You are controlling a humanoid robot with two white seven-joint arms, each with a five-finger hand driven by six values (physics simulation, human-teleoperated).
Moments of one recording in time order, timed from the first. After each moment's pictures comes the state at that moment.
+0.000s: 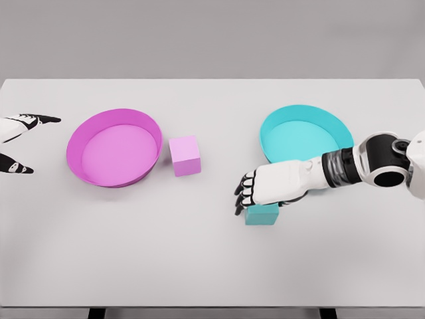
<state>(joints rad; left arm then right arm) -0.34 0.97 -0.33 -1.22 -0.13 -0.61 -0.41 -1.10 -0.83 1.47 -1.61 0.38 -0.61 0.34</state>
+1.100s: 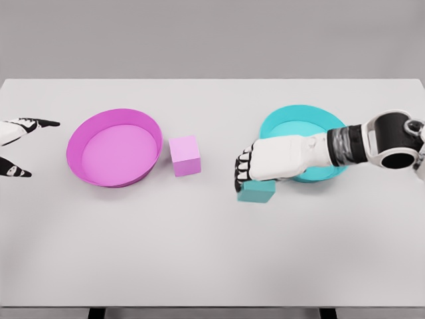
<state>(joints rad) -0.33 0.96 -0.32 -1.21 -0.12 -0.61 -0.45 -1.13 -0.84 1.35 -1.63 0.37 -0.61 0.34</state>
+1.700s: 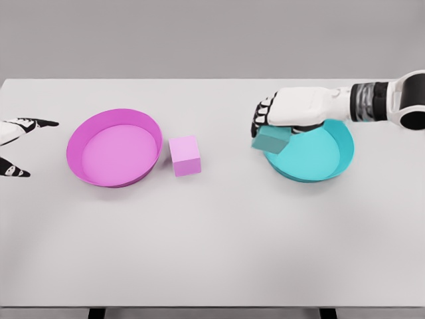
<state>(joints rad) -0.33 0.97 -0.32 -1.21 -0.12 -0.61 -0.46 -1.18 -0.81 1.26 -1.42 0.34 -0.61 0.34</state>
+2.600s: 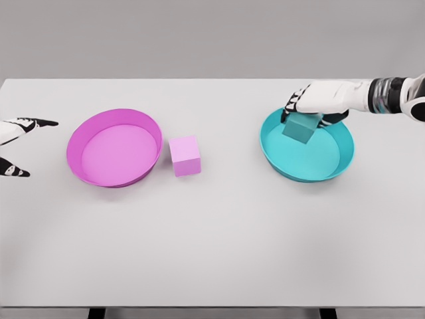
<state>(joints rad) -0.34 0.96 -0.32 -1.20 -0.12 -0.61 -0.46 -1.17 -0.77 1.29 -1.14 0.36 -0.61 0.35</state>
